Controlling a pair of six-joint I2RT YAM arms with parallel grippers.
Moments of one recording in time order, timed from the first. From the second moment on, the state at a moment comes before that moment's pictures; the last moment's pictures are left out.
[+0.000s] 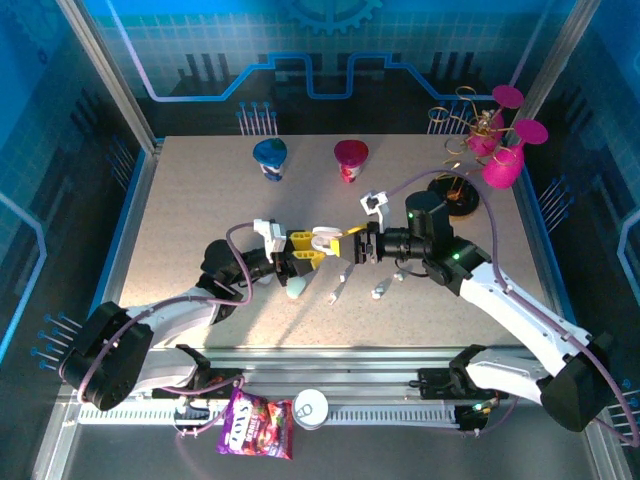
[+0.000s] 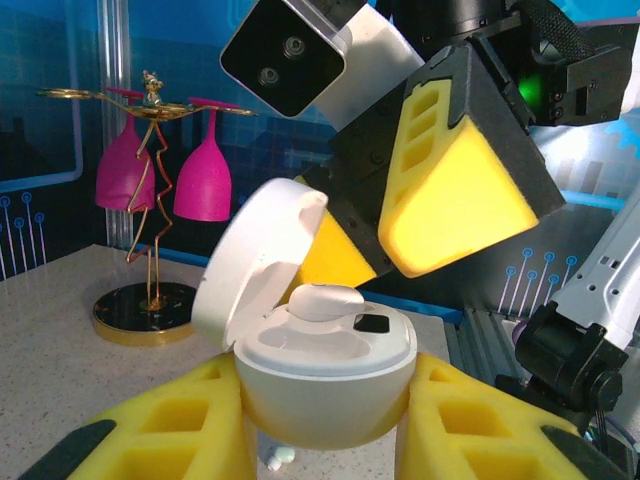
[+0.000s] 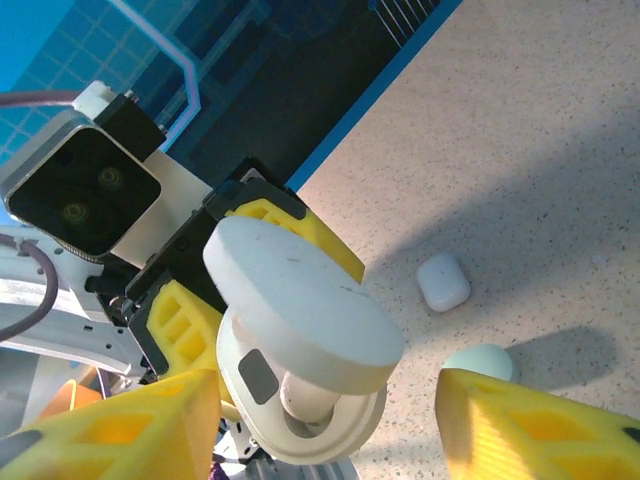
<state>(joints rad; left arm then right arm) -0.50 1.25 0.40 1.08 0.76 -0.27 0.58 1.11 0.92 -0.21 -0.64 0.46</state>
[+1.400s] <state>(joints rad) -0.50 1.25 0.40 1.06 0.76 -0.24 0.56 1.07 0.37 -0.17 -0.27 1.05</state>
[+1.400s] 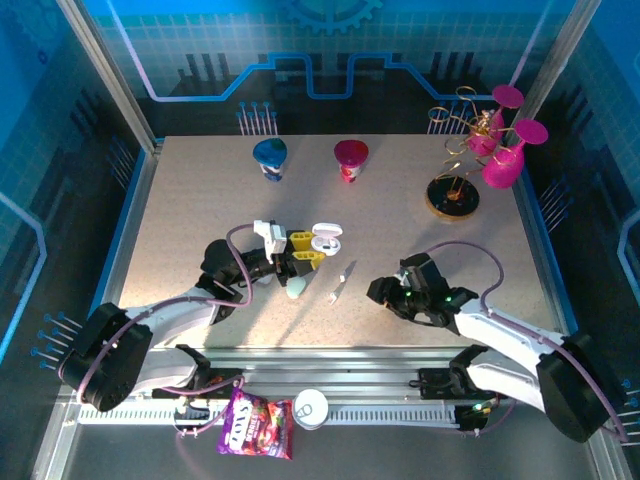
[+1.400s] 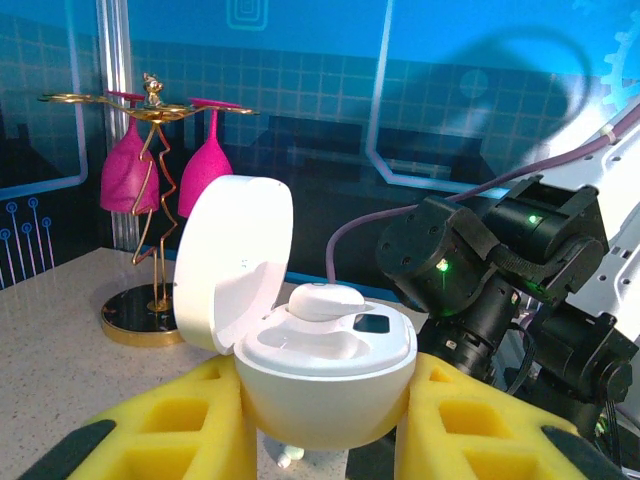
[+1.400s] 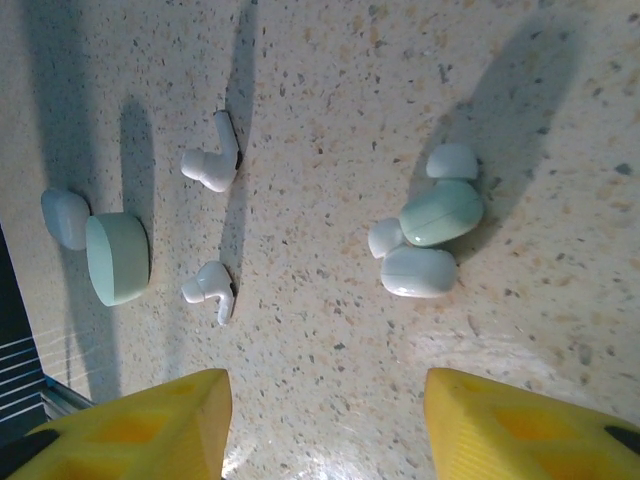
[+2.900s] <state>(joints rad) -0.50 1.18 0.39 0.98 0.76 -0.19 0.55 1.37 0.47 0.00 -0.21 1.02</state>
